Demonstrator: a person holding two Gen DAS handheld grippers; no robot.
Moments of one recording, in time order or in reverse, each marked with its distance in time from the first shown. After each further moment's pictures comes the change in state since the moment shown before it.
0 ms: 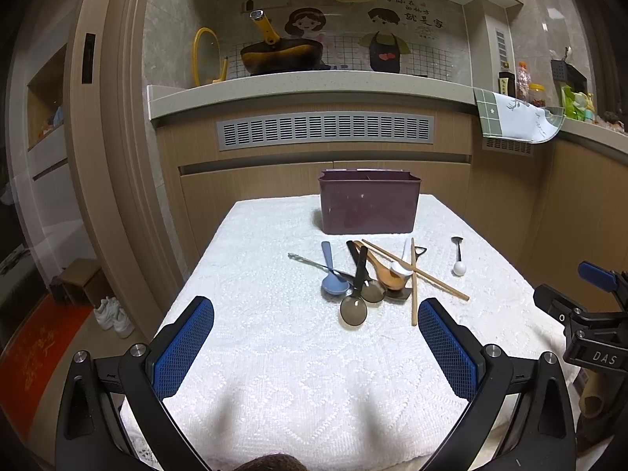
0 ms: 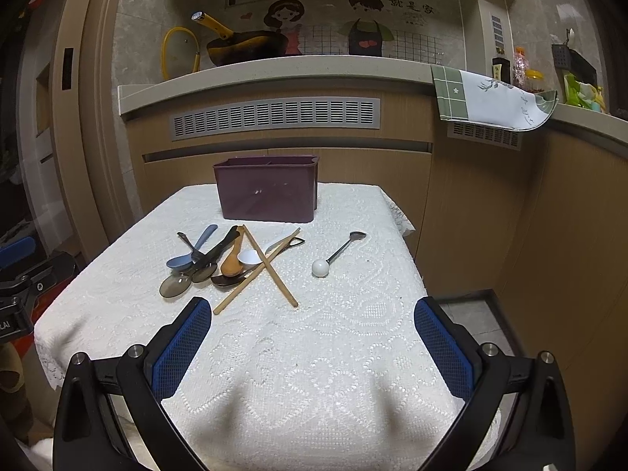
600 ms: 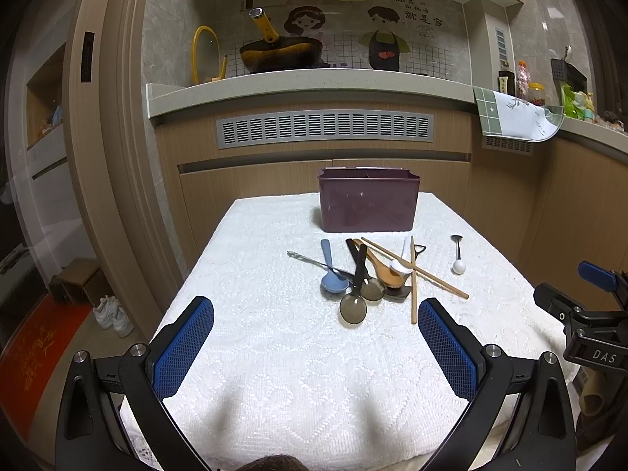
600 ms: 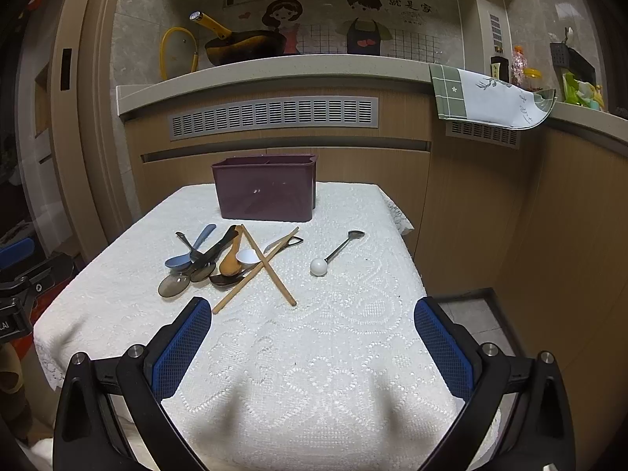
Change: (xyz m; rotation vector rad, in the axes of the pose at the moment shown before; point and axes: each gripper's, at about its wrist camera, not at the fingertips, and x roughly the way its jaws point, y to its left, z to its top) left arm 0.000 -0.001 -0.002 0.001 0.005 -0.002; right arm 0.001 -0.001 -0.001 0.007 0.006 0.000
